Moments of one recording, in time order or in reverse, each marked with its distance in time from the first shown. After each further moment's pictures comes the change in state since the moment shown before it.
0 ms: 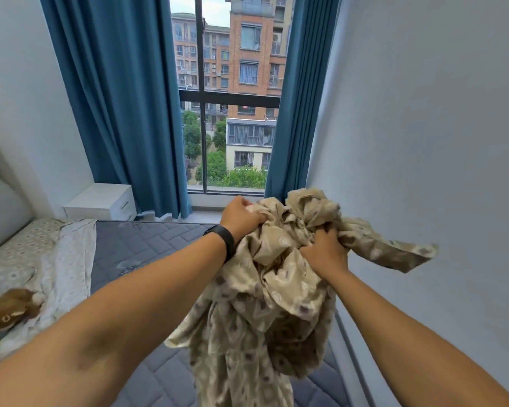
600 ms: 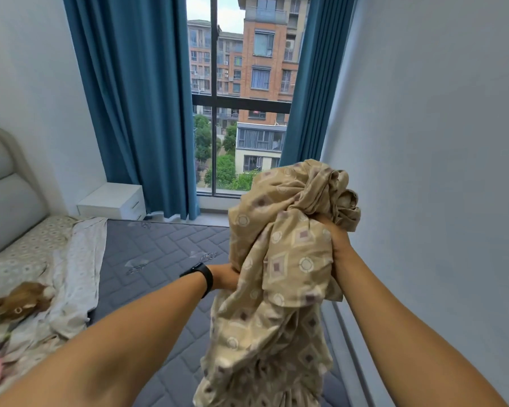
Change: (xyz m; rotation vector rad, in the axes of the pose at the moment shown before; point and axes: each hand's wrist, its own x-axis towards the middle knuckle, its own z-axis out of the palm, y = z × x) left_hand -0.062 -0.072 -0.016 0.235 -0.765 -0.074; right_hand 0.029 -0.025 -0.017 1.202 -0.091 0.204
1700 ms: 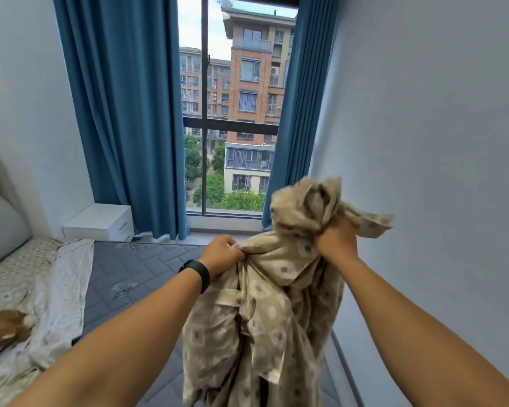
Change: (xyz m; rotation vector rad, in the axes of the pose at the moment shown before) left_hand 0.017 0.020 -0.046 -0.223 0.617 0.081; right_hand -0.017 -0.050 -0.002 -0.980 0.252 -0.455
